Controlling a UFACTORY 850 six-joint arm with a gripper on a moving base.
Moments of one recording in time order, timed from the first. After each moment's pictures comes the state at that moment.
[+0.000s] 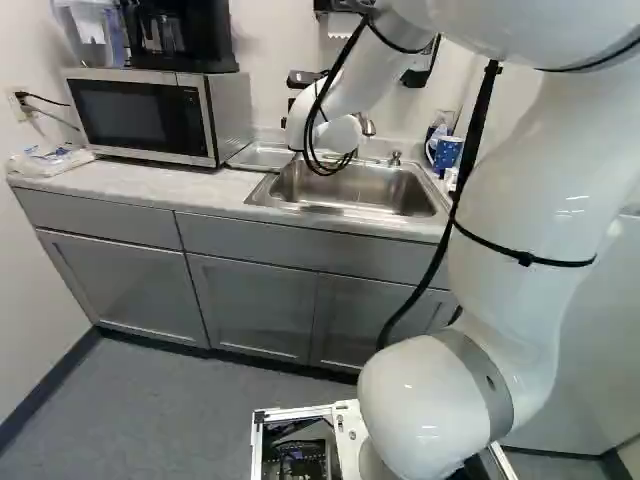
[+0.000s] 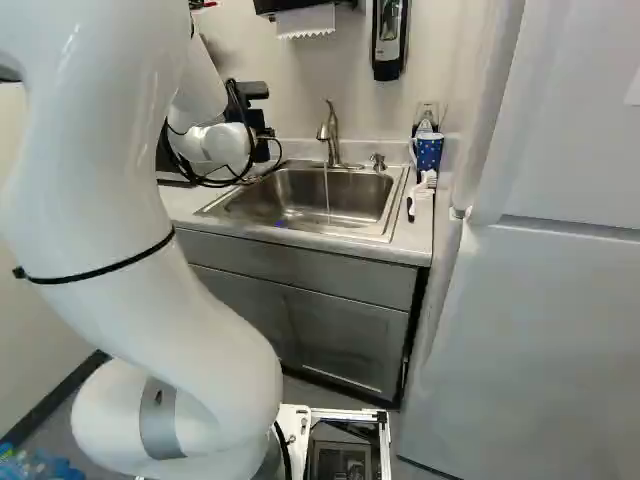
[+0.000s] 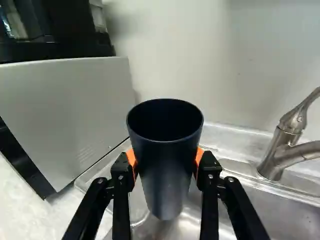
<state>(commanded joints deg) 11.6 -8.7 -54.7 -1.5 37.2 3.0</state>
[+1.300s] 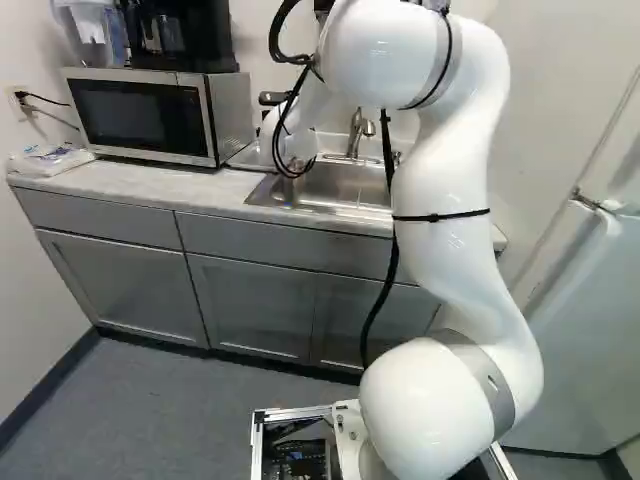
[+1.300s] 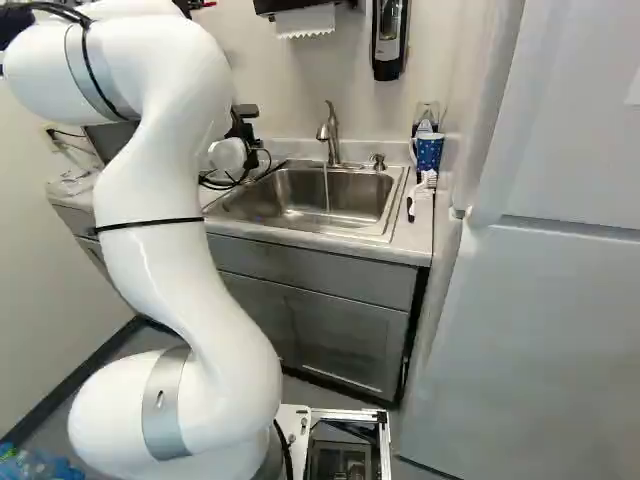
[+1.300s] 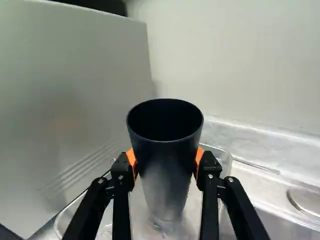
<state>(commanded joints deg) 16.1 -31.2 -75.2 -1.5 39.0 3.0</state>
